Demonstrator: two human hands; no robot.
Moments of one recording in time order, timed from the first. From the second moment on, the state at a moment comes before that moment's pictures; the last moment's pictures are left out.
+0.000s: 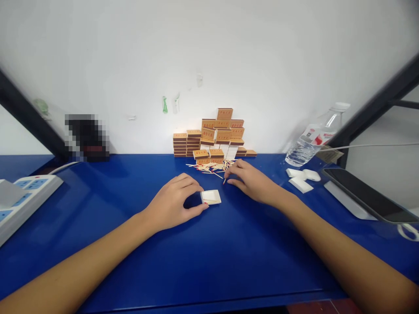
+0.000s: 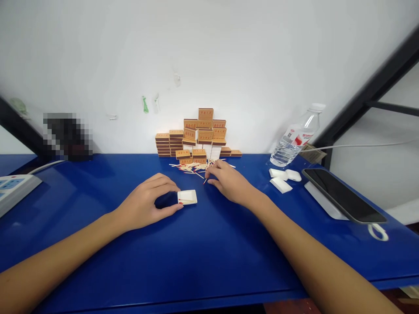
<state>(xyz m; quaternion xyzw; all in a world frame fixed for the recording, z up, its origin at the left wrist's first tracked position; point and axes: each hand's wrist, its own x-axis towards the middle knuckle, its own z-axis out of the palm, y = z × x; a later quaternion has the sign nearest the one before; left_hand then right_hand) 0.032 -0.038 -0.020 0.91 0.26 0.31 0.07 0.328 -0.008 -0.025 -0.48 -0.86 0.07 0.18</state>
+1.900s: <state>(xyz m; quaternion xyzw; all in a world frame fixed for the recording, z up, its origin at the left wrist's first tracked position) 0.033 -0.041 -0.020 0.92 0.25 0.30 0.08 0.363 0.012 -0.016 -0.69 -0.71 0.08 0.07</state>
